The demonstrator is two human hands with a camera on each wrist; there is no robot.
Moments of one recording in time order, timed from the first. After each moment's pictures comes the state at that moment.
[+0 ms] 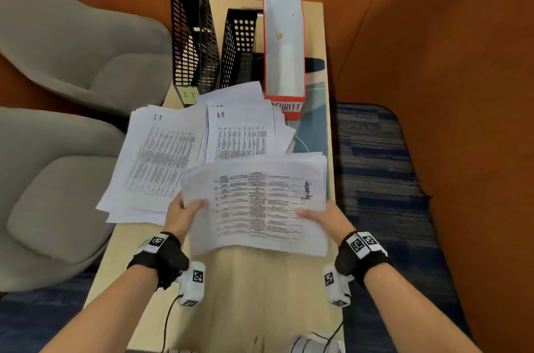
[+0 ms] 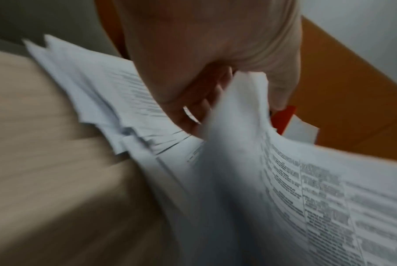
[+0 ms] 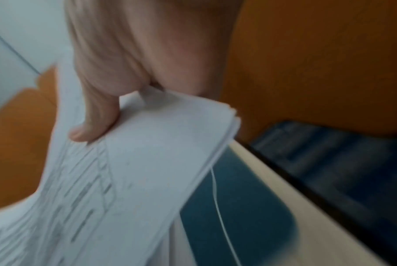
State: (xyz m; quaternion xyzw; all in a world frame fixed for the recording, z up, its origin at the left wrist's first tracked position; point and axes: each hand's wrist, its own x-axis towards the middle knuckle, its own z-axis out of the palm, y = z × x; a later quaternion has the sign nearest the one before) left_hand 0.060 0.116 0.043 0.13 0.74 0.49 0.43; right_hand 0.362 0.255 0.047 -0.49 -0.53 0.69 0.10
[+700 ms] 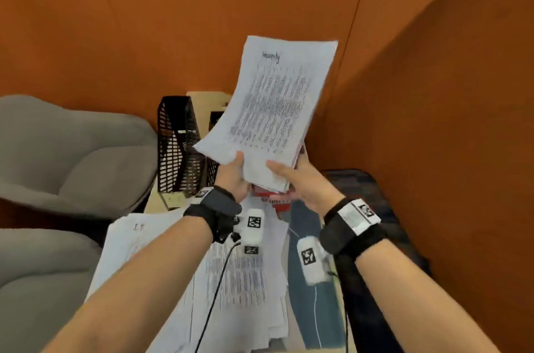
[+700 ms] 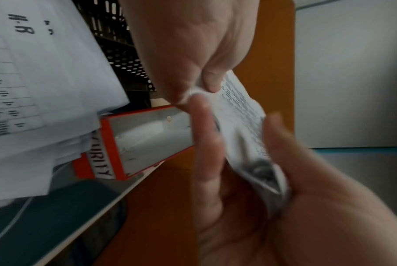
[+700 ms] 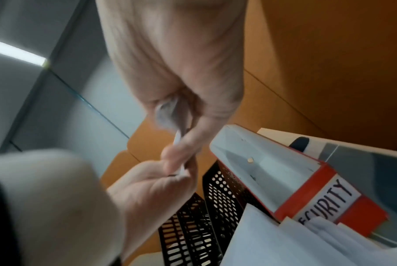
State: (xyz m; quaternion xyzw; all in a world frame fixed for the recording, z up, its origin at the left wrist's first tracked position) left_hand 0.040 0.422 0.174 0.19 0.51 0.63 0.55; right_hand 0.205 0.425 0.236 -0.42 -0.55 0.67 0.27
